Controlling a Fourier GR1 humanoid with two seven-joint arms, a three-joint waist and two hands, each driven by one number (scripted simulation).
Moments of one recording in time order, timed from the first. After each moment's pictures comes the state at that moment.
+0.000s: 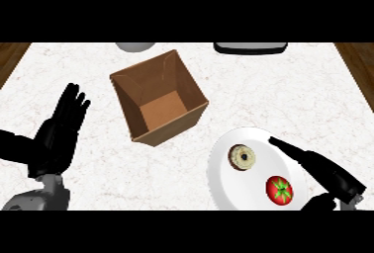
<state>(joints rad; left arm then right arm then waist) -0.10 0.14 0.04 -1.70 0.14 0.13 0.24 0.04 -0.31 0.04 -1.66 0.56 0.65 0.02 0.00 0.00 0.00</state>
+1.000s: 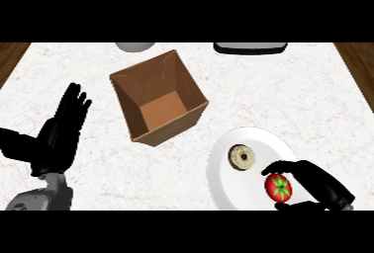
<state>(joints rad) -0.11 0.11 0.07 -1.68 0.10 0.11 0.23 0.10 -0.28 0.08 -1.64 0.70 0.58 -0.11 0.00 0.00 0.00</state>
